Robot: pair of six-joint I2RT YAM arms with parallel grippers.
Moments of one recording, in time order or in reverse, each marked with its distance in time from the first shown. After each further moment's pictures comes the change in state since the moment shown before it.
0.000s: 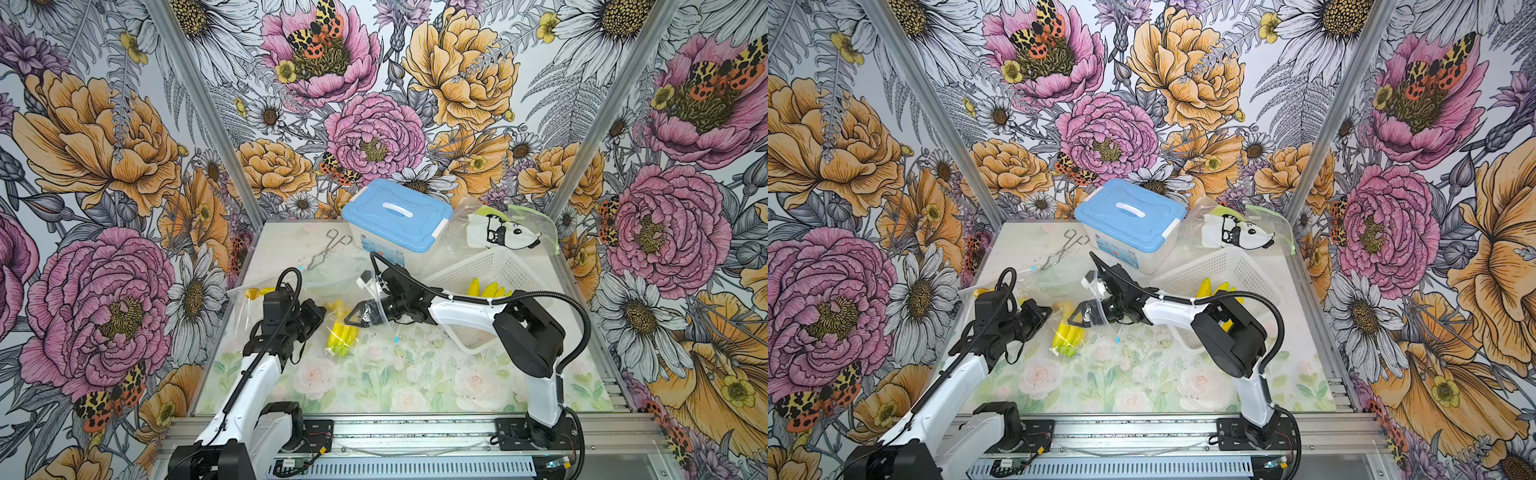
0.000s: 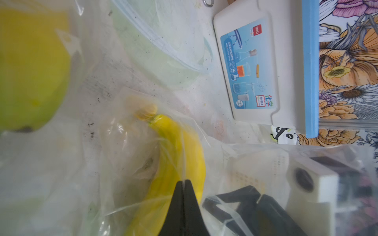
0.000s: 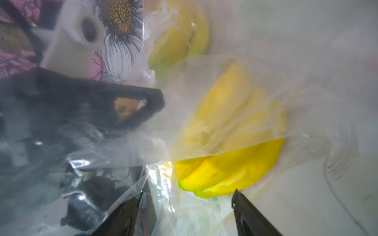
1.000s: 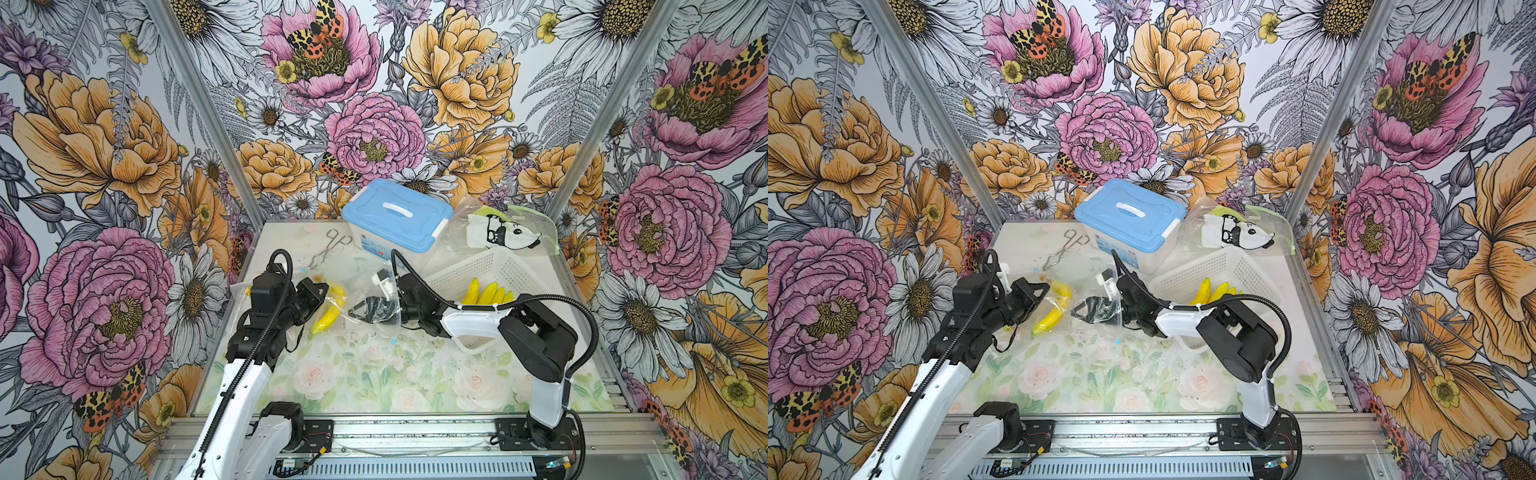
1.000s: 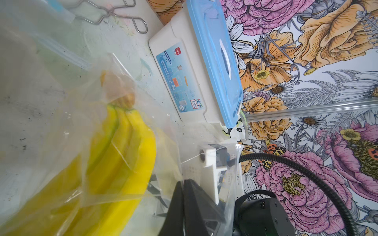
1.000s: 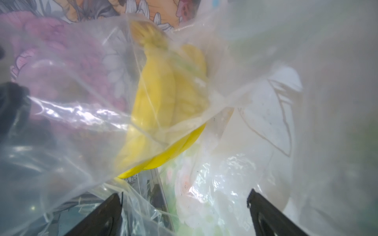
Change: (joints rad) left arm -0.094 -0.117 0.236 -0.172 -0.018 -0.090; right arm -0.029 -0.082 -0.253 0.462 0.073 0.288
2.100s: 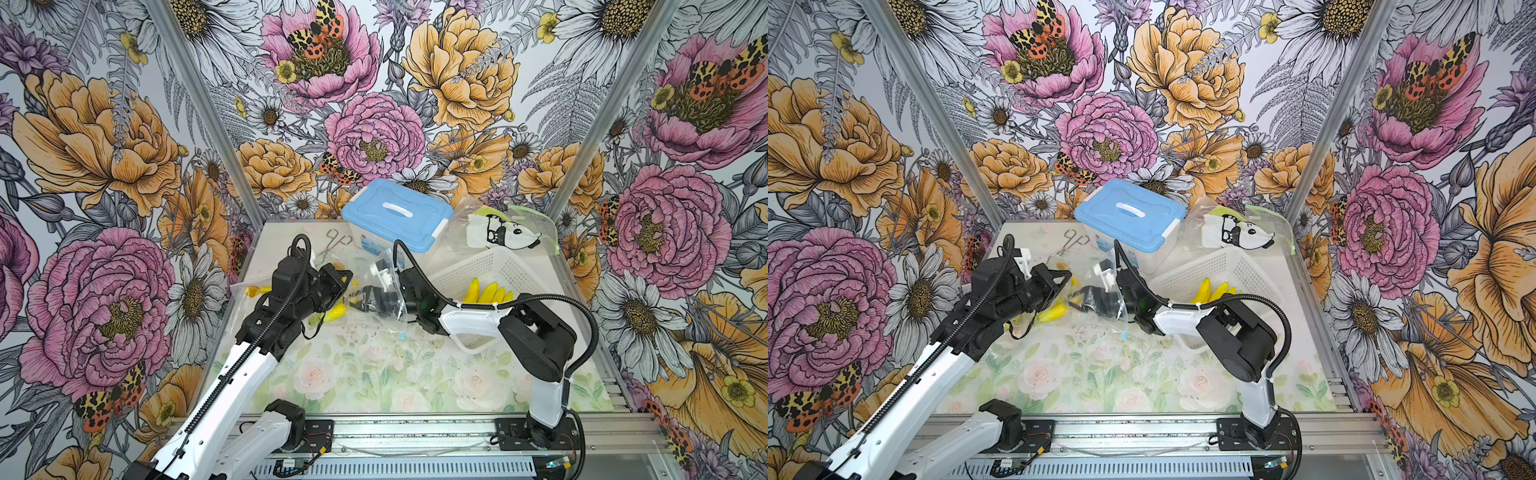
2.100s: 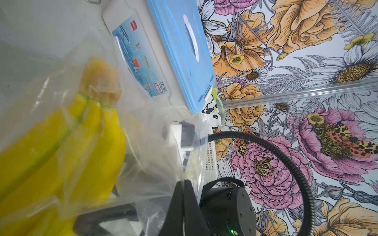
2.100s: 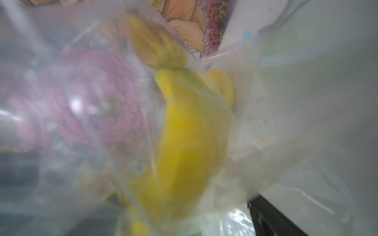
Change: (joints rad) left arm -0.289 0.116 0.191 0.010 -0.151 -0.159; right arm 0.016 0.007 0.064 0.039 0.015 0.067
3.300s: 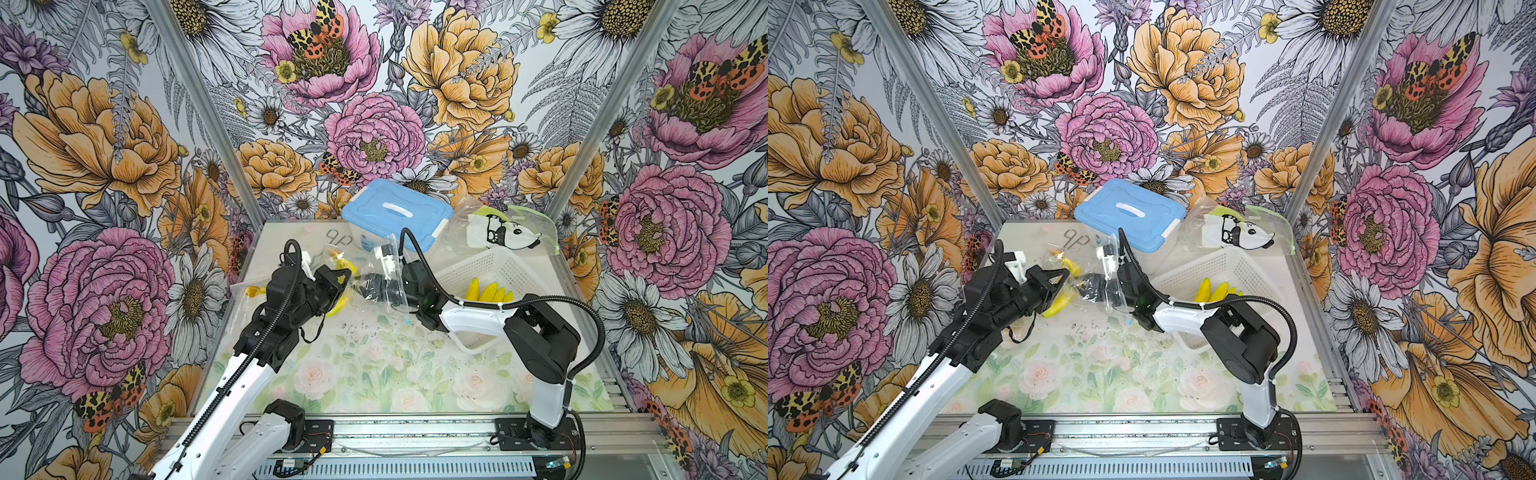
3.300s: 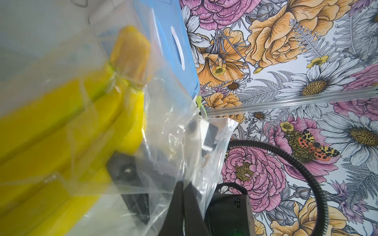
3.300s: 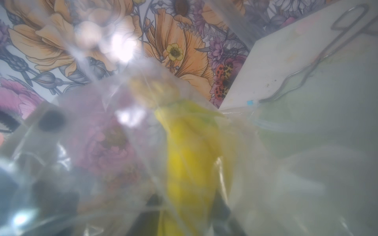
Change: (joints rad) left arm 0.032 -0.089 -0.102 0.126 0.004 -0.090; right arm -0.001 -0.022 0.029 0.145 0.159 -0.041
